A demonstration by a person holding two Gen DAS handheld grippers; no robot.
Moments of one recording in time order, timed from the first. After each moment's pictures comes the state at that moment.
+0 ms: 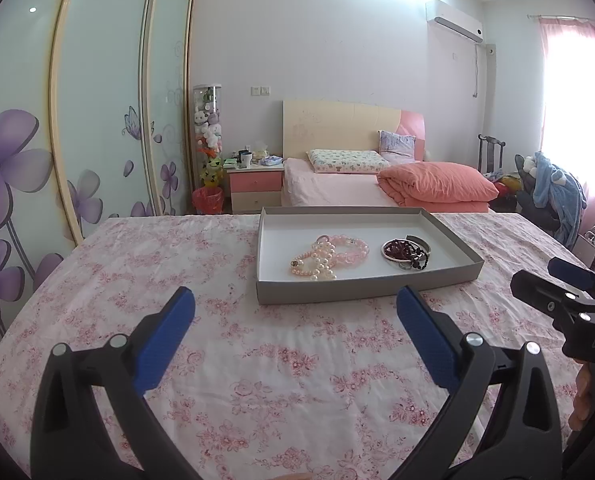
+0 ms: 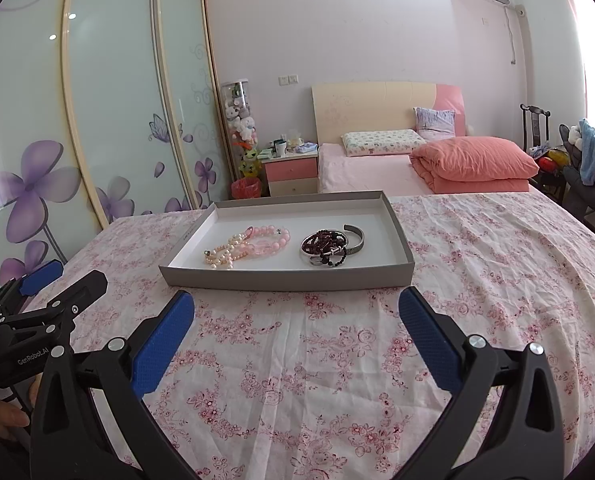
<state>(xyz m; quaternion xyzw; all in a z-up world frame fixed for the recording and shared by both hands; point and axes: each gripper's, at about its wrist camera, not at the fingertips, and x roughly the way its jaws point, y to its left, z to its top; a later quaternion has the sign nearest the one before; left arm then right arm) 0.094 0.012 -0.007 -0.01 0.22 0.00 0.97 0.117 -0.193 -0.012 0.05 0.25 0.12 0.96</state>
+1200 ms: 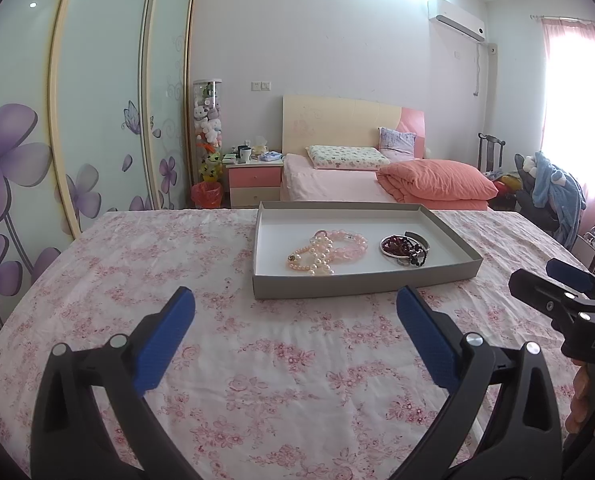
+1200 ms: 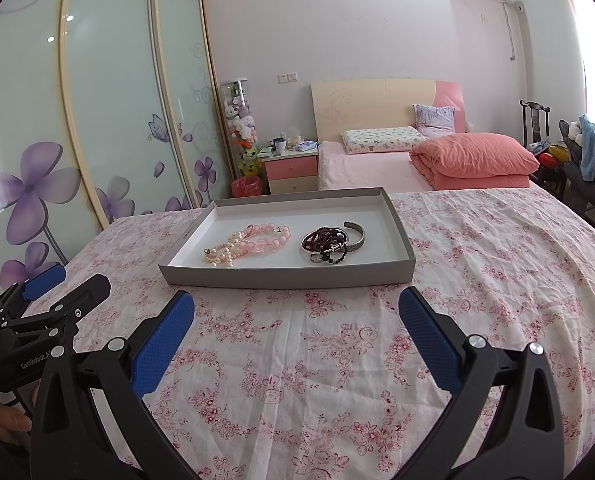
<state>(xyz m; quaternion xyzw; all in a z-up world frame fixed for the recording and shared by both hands) 0.091 0.007 -0.011 -0.01 0.23 0.00 0.97 0.117 -0.192 -0.012 0.05 0.25 0.12 0.96</state>
